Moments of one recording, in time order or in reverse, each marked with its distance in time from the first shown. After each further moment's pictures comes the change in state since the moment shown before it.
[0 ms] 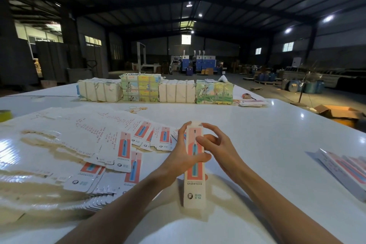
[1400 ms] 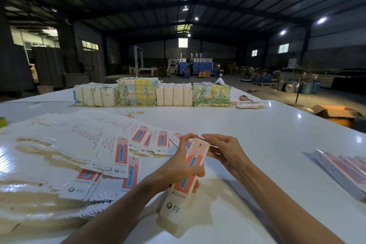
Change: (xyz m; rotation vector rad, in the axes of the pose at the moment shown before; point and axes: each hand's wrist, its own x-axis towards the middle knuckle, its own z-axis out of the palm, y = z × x) left_hand 0.037 -0.049 -0.004 0.139 -0.148 -0.026; right_hand 0.005 -0.011 -0.021 0.239 0.110 0.202
